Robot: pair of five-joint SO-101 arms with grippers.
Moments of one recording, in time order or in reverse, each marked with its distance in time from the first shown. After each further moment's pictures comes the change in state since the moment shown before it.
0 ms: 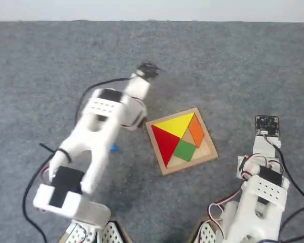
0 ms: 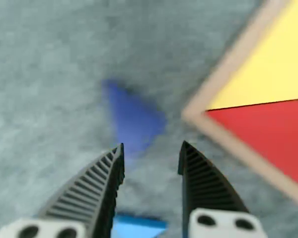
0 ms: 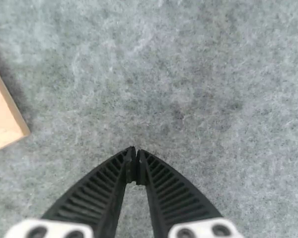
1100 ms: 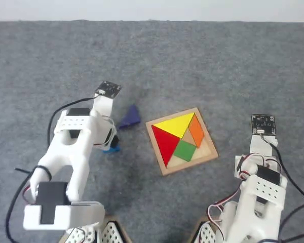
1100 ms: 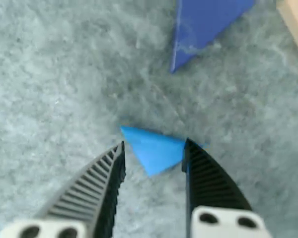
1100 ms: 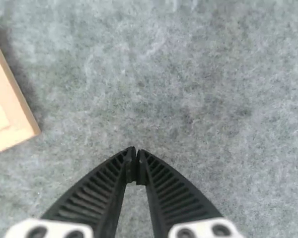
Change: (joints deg) left arm -13.1 -6.6 18.5 -0.4 2.1; right arm -2.1 0.0 0.0 -0.1 0.0
